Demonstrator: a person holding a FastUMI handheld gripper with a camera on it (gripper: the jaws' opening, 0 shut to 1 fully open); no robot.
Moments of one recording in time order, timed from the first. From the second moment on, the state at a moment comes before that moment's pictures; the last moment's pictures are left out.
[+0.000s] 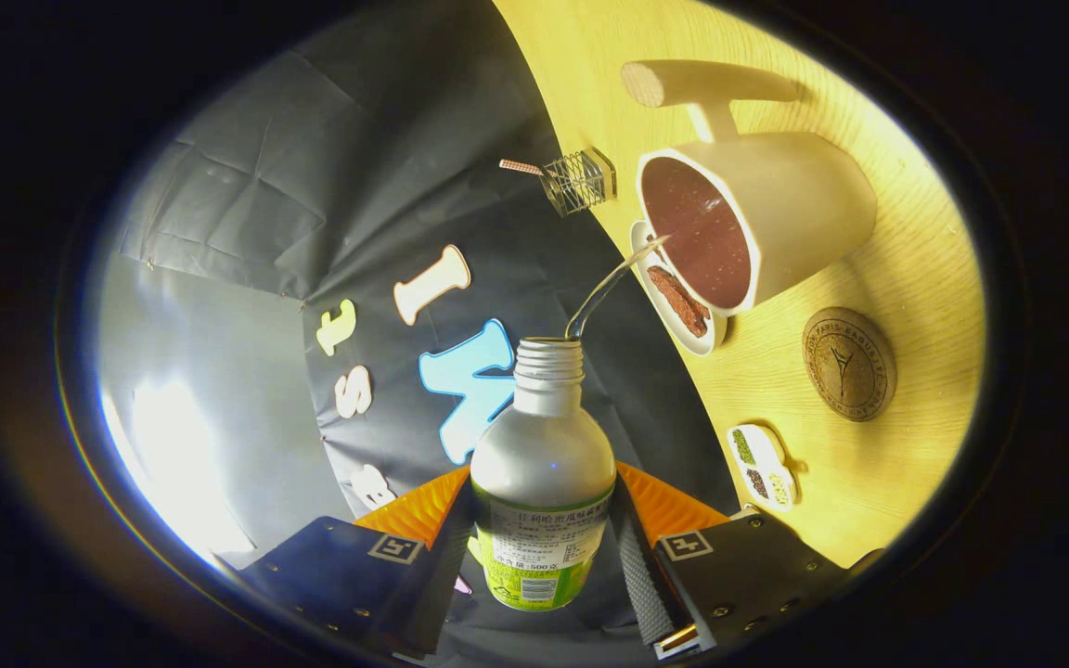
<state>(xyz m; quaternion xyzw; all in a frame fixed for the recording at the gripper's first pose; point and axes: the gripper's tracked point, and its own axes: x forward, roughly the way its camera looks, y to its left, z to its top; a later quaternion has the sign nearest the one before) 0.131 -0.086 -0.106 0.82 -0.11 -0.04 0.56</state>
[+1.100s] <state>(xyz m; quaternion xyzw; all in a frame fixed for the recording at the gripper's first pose) 0.129 -0.091 -0.118 0.83 -0.10 -0.04 0.55</state>
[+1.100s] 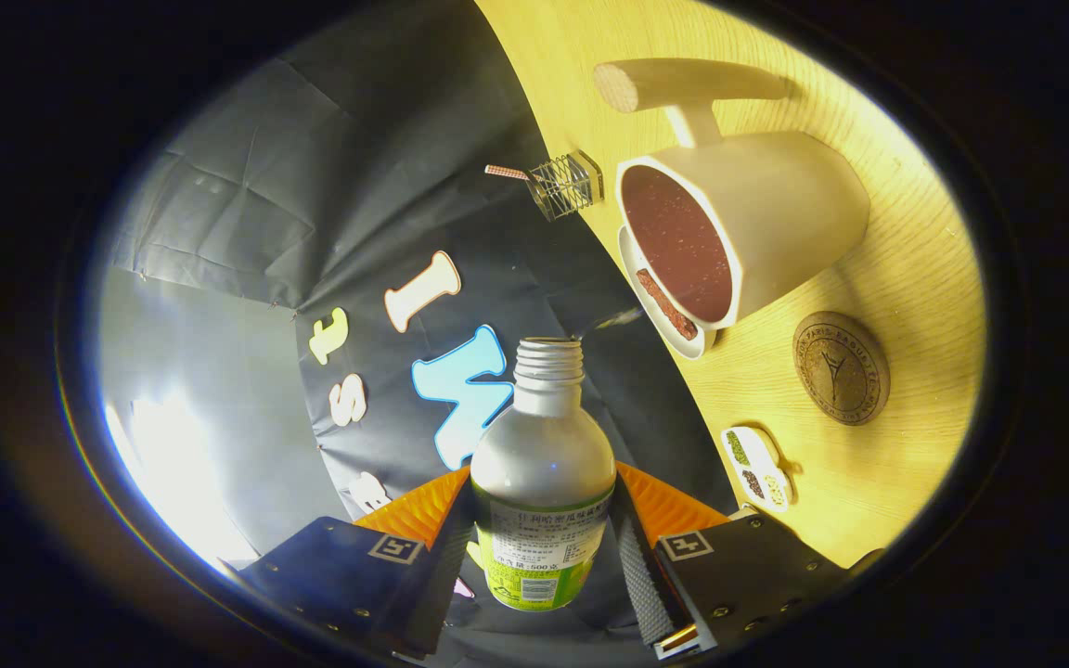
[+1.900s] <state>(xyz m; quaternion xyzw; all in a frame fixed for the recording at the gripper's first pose) 0.121 -0.097 -0.137 0.82 -0.10 -0.06 0.56</state>
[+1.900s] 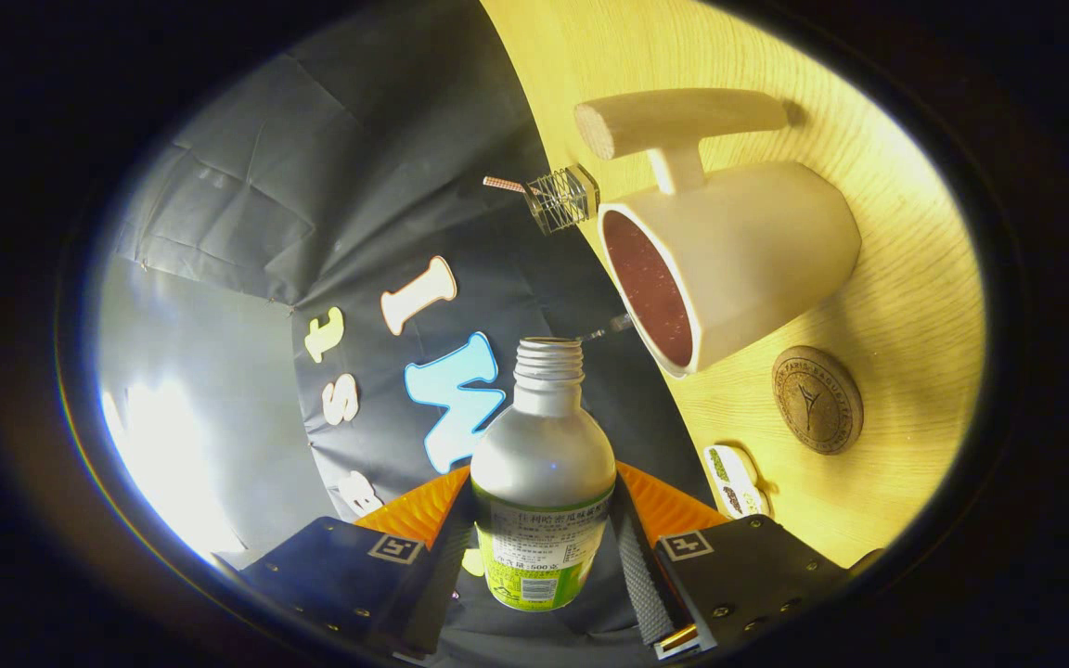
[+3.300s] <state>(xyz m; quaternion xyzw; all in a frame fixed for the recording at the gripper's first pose) 0.108 -0.092 -0.144 0.58 -0.02 -0.04 0.82</state>
